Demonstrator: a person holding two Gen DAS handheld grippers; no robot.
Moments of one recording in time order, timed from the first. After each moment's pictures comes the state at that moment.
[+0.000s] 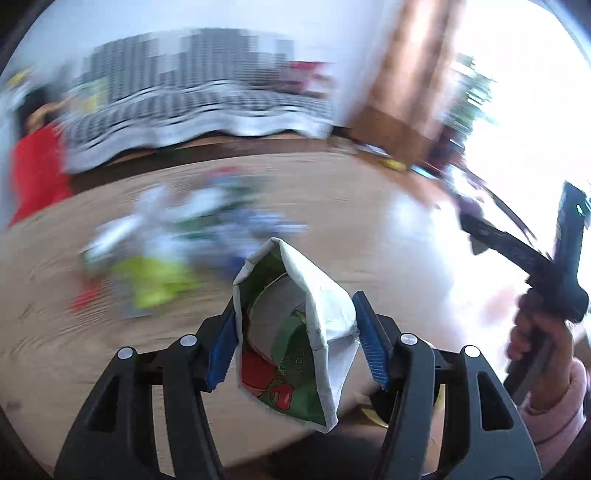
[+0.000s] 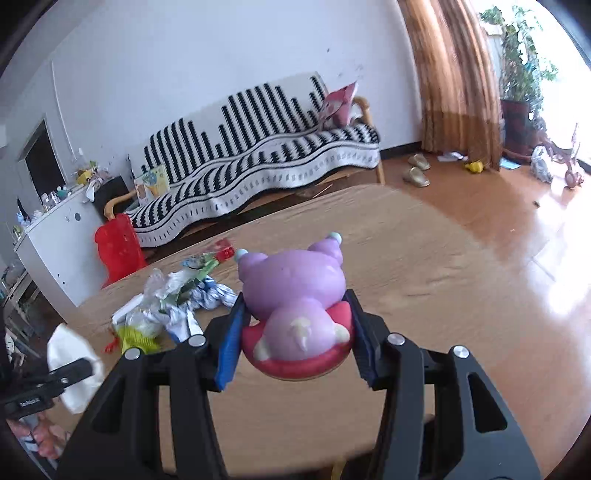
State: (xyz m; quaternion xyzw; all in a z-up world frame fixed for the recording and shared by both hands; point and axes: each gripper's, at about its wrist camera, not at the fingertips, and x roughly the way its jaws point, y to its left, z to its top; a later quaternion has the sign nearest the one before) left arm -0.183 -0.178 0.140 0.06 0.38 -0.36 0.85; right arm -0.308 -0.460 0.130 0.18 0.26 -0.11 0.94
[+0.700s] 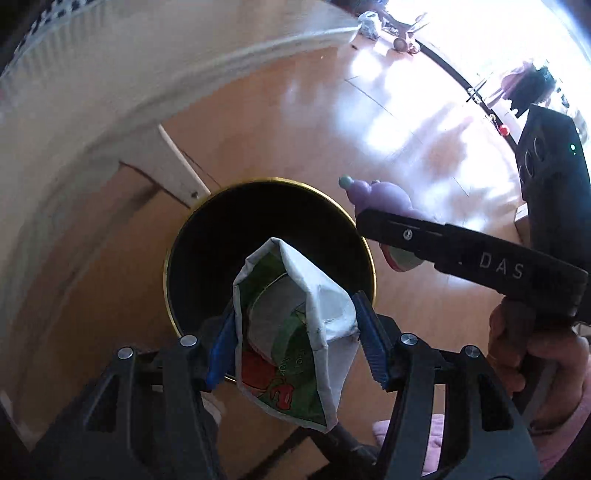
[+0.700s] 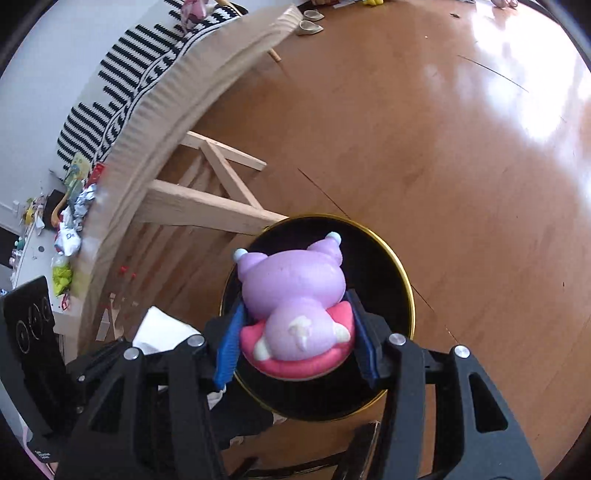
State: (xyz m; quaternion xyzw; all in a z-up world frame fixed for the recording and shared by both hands) left arm -0.275 -0.403 -0.078 0.18 0.57 -0.45 0.66; right arm -0.437 -0.575 -0.090 0.39 0.45 -0.15 0.79
